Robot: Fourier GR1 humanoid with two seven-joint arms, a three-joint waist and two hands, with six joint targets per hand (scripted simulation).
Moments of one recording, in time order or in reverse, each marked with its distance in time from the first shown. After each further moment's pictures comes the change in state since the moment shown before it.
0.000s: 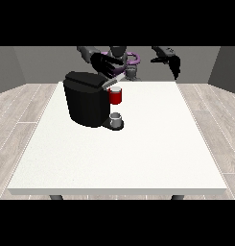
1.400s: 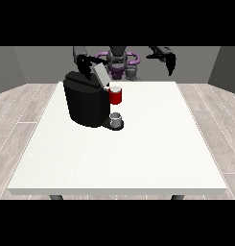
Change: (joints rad) left arm 0.018 -0.063 0.000 -0.011 -0.035 -0.049 0.010; right arm 0.236 -0.051 -0.064 -0.107 -0.122 0.023 -0.011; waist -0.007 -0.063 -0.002
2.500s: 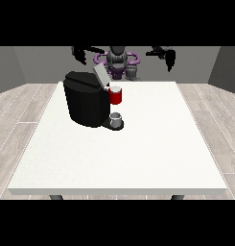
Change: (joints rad) left arm -0.172 -0.036 0.077 0.333 -0.105 -0.071 -0.093; right arm 0.259 -0.001 0.029 -0.233 -0.032 -0.027 0.051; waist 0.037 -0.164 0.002
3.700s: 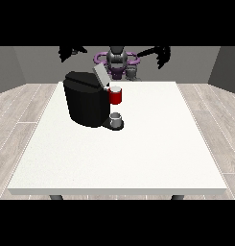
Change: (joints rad) left arm -0.329 0.126 0.067 0.386 -0.267 0.096 -0.095; right arm 0.177 0.037 -0.015 -0.085 -0.030 -0.092 -0.026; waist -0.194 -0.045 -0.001
